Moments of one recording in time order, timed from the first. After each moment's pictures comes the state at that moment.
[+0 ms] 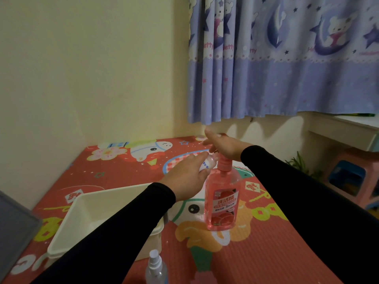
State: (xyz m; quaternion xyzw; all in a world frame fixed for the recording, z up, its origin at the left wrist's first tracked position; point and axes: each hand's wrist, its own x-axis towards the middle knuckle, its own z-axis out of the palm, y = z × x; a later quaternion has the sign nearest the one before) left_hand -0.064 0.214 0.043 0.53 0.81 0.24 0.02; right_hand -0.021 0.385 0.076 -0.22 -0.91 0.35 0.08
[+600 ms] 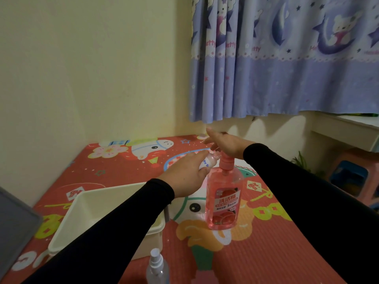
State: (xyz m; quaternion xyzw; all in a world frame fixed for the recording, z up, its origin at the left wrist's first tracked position) left_hand -0.069 0.211 0.047 0.53 0.82 0.22 0.02; right_hand -0.026 0.390 0.076 -0.23 -0.90 0.36 0.07
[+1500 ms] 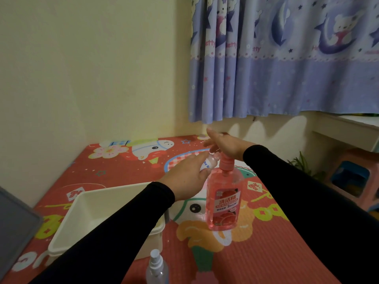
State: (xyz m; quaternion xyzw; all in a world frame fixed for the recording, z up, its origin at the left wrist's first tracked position) left_hand -0.064 0.211 0.047 0.54 0.81 0.22 0.02; right_hand -0.027 0.390 0.073 -0.22 -0.90 0.38 0.07
